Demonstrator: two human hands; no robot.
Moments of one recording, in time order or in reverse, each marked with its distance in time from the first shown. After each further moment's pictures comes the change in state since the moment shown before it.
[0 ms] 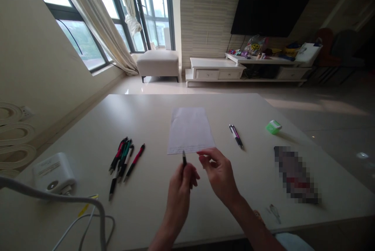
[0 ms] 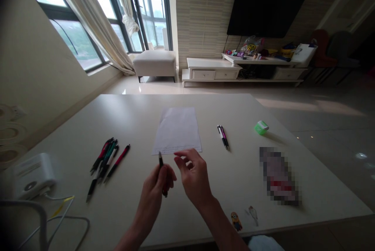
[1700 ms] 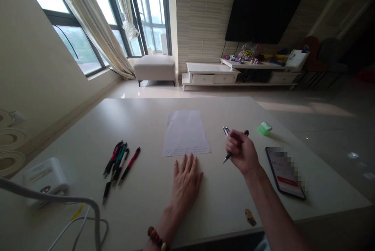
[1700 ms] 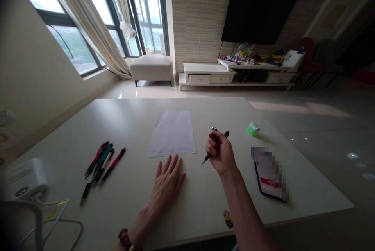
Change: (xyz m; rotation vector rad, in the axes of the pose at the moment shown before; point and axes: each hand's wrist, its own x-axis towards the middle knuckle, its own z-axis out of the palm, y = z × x) left_hand 0.027 -0.062 0.015 1.316 -0.167 0.560; right_hand 0.059 0.004 -0.085 0.764 0.046 0.264
